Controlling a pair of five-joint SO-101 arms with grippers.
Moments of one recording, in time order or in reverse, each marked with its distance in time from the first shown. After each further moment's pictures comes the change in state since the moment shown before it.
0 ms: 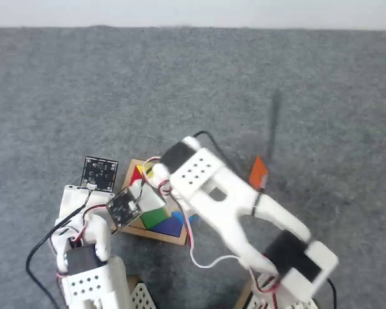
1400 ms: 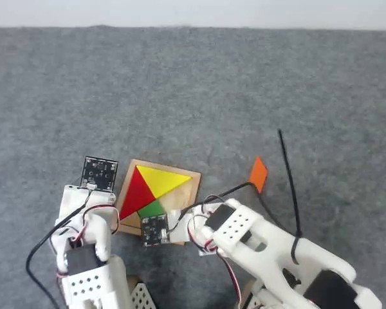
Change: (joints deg) left arm 0.0 0.0 0.0 0.0 0.0; right arm -2.8 -22.1 51.8 -38.2 -23.7
